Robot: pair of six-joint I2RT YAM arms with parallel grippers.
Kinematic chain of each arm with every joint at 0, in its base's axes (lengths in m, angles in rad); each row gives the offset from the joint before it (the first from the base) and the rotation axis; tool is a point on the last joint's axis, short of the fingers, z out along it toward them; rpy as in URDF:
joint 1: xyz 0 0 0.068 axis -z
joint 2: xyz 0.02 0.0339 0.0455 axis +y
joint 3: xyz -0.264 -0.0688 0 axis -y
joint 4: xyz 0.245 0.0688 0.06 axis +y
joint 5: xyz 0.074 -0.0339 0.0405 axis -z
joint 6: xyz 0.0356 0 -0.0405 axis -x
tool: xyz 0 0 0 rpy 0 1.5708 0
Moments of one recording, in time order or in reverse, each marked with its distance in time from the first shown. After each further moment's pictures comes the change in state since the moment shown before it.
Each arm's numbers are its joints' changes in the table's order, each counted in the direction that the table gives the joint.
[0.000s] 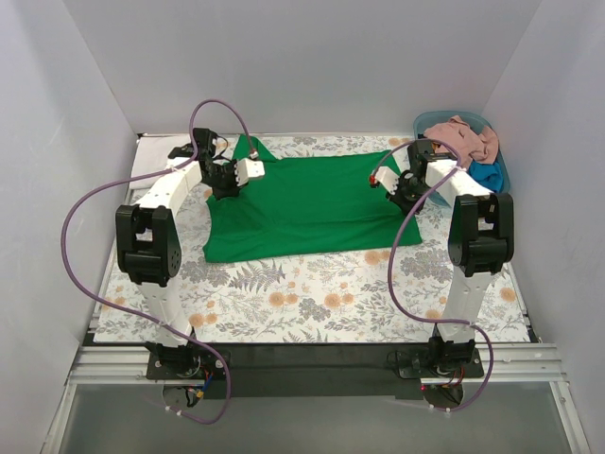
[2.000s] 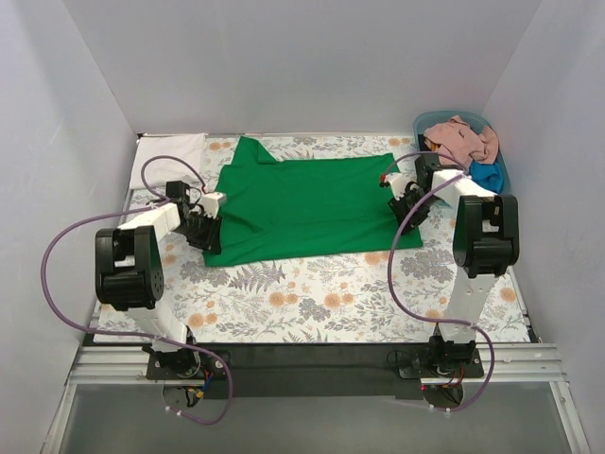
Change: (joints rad) left arm -0.174 -0.180 -0.549 -0.180 -0.054 0.810; right arm 0.047 0.016 -0.090 -0.017 -0.120 -0.375
